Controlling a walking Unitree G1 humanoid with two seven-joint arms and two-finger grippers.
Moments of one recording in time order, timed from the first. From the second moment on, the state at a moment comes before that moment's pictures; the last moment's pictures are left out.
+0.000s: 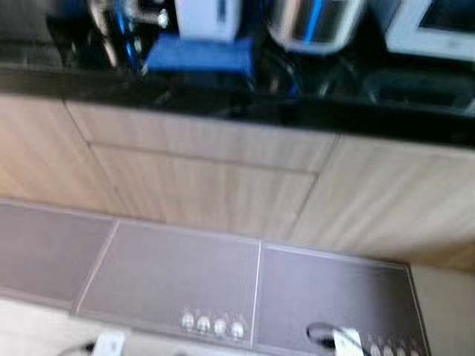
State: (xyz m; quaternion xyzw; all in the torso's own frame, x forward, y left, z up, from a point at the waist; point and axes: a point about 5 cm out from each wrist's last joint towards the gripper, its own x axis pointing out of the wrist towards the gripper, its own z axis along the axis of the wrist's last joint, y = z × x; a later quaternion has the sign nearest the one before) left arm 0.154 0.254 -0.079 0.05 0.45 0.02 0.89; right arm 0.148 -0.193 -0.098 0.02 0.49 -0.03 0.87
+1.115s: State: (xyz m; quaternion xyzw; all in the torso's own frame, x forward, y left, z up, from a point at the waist) left arm 0.153 0.246 -0.082 0.05 0.46 0.00 0.89; right arm 0.150 -0.201 -0.096 0.03 0.49 -0.06 0.87
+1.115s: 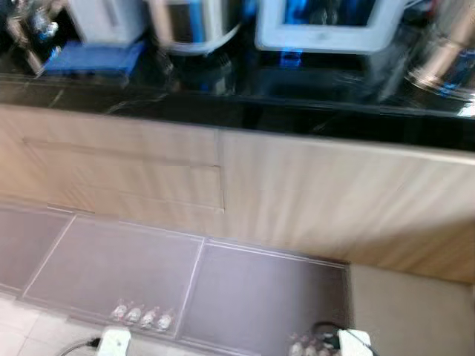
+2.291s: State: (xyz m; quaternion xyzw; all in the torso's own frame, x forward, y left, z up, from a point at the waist) left arm 0.169 0.239 -0.078 0.04 0.44 0.00 0.89; right arm 0.175 -0.196 -0.087 0.05 0.46 -0.08 0.88
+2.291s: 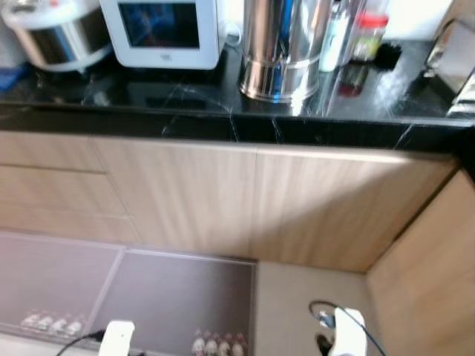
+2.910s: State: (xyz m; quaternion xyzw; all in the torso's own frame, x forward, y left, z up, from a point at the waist) left arm 0.158 0.240 -0.082 0.04 0.46 0.00 0.89; right arm 0.172 -0.195 -0.088 0.04 0.46 -0.06 0.88
